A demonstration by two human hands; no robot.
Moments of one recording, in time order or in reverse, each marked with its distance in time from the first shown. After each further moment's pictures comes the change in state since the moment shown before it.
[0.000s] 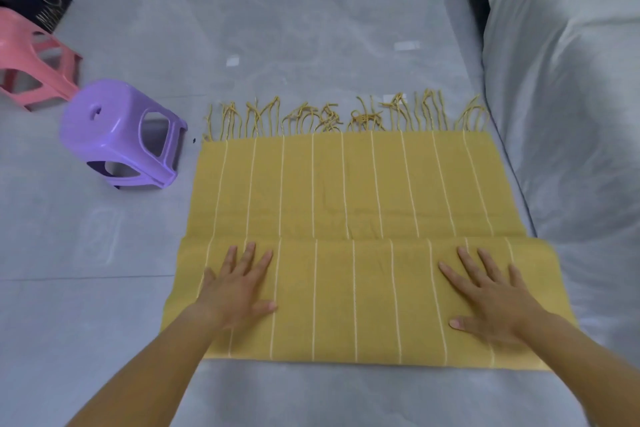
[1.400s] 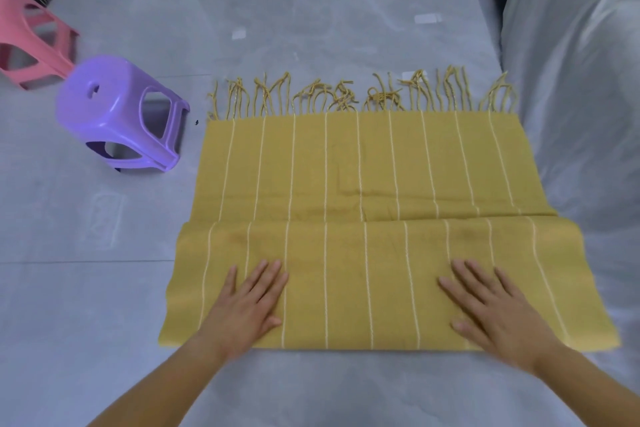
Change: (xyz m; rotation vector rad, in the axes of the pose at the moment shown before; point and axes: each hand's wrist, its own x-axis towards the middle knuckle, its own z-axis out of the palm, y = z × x) left_hand -0.005 -0.021 0.080 0.232 0.380 0.343; right_hand 0.000 -0.030 0.053 -0.021 0.484 -0.212
